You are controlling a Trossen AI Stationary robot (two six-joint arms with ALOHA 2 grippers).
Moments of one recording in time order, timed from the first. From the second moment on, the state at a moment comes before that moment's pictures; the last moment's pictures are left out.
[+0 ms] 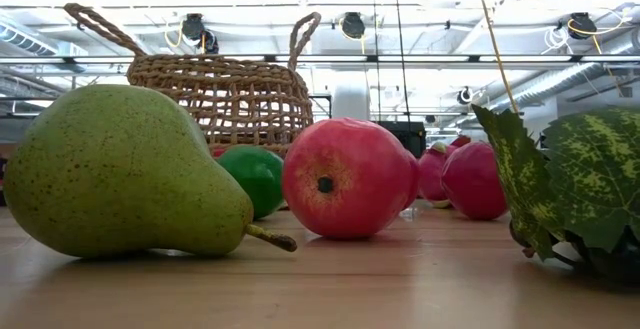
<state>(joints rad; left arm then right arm) -0.58 1.33 1.20 -0.19 -0.65 0.04 0.55 0.94 0.77 -0.19 0.53 0.04</state>
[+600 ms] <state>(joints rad) -0.46 1.49 1.24 -0.24 -0.30 0.04 0.52 0.93 0.77 -0.19 0.52 0.06</state>
